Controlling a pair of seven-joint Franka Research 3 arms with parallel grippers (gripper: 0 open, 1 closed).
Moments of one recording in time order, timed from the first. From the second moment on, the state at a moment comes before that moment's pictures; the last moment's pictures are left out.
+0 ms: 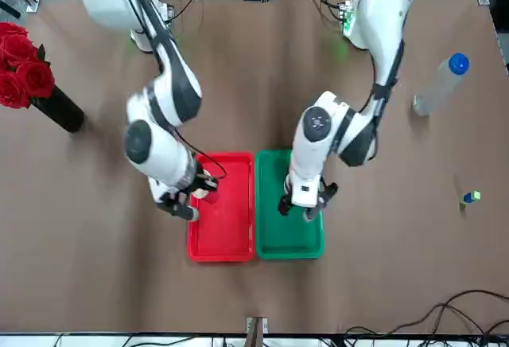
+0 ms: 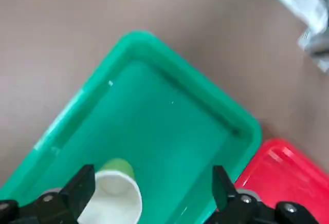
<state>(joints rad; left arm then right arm) -0.35 0.64 -0.22 -1.42 0.25 2.26 -1.35 0.46 0.67 0.01 -1.33 0.25 2.06 0.65</state>
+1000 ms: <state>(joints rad) -0.04 0.30 -0.22 -1.44 0.15 1.77 -0.64 0.50 0.80 0.00 -1.33 0.23 2.17 0.65</state>
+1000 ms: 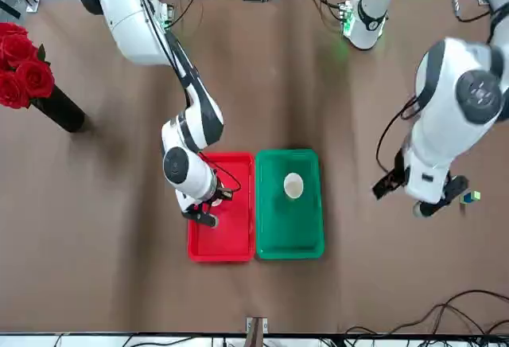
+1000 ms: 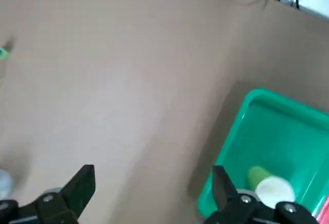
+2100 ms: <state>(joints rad) -0.05 0.06 -0.09 -1.52 -0.01 1.59 -0.19 0.49 0.76 -0.02 -1.12 0.23 1.87 0.66</state>
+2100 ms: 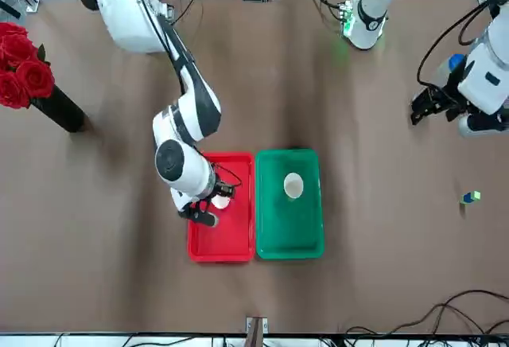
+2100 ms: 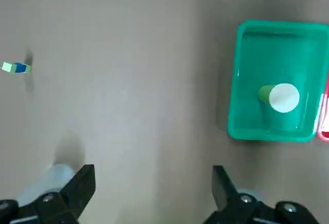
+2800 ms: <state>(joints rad) -0.05 0.06 -0.09 -1.52 0.03 1.59 -0.19 0.26 0.60 -0.03 -1.05 0.07 1.69 0.65</state>
